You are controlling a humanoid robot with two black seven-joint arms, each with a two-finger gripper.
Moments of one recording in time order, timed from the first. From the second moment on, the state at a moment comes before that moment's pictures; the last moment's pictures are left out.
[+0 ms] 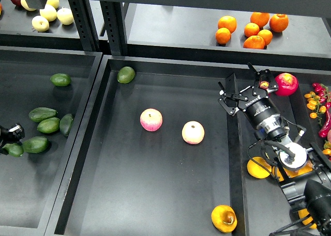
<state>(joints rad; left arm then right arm) -0.79 0.52 -0.26 -0.39 0.78 -0.49 0.49 0.47 0.02 1.37 0.70 -0.19 0.58 -0.08</state>
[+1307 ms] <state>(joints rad) -0.76 0.47 -0.26 -0.36 0.78 -0.49 0.49 0.47 0.02 1.37 0.70 -0.19 0.58 -0.08</state>
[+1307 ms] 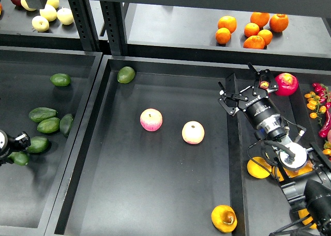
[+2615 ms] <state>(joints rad) -0.74 0.30 -0.90 -0.37 0.13 -0.49 0.49 0.47 0.02 1.37 0.69 -0.19 0.58 -0.08</state>
